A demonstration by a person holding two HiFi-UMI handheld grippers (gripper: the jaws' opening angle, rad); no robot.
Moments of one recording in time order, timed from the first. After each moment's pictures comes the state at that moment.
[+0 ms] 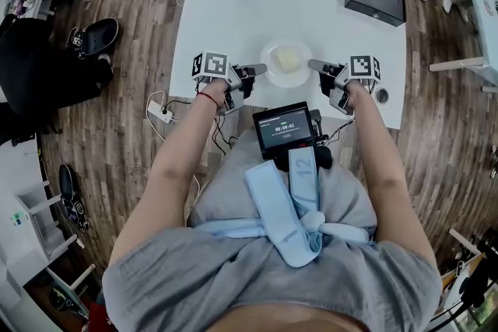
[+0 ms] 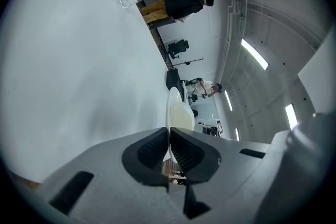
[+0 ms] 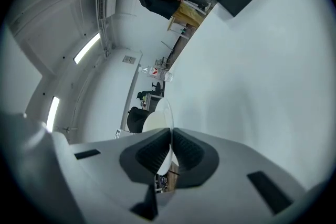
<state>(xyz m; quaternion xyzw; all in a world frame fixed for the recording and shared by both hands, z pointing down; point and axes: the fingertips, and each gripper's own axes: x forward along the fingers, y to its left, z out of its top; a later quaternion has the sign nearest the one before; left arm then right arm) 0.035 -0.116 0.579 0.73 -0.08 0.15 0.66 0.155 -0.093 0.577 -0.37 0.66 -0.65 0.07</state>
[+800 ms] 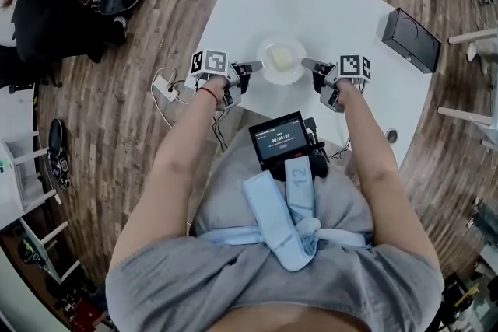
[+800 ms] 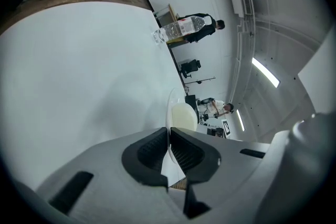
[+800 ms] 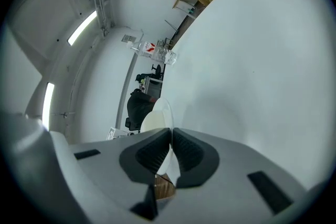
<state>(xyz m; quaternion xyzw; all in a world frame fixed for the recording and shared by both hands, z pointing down) -0.059 -0.200 0.625 0.71 -0.19 0.11 0.67 0.065 -0.202 0.624 -0.31 0.68 -0.66 -0.02</state>
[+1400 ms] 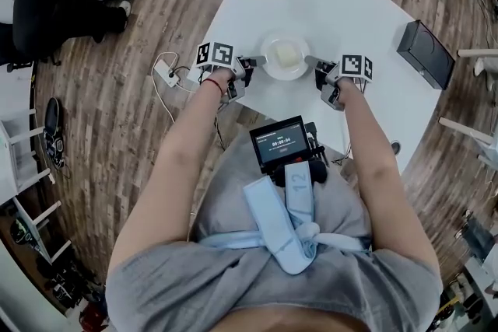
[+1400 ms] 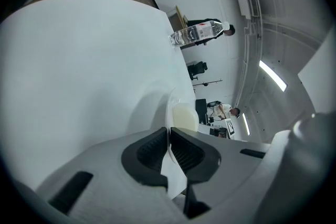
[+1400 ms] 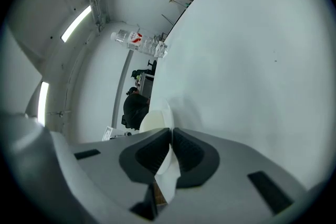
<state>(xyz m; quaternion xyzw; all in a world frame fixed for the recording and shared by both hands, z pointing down) -0.070 -0.209 0.665 0.69 -0.22 0.12 0.68 0.056 -0.214 0.663 -0.30 0.67 -0.67 -0.04</state>
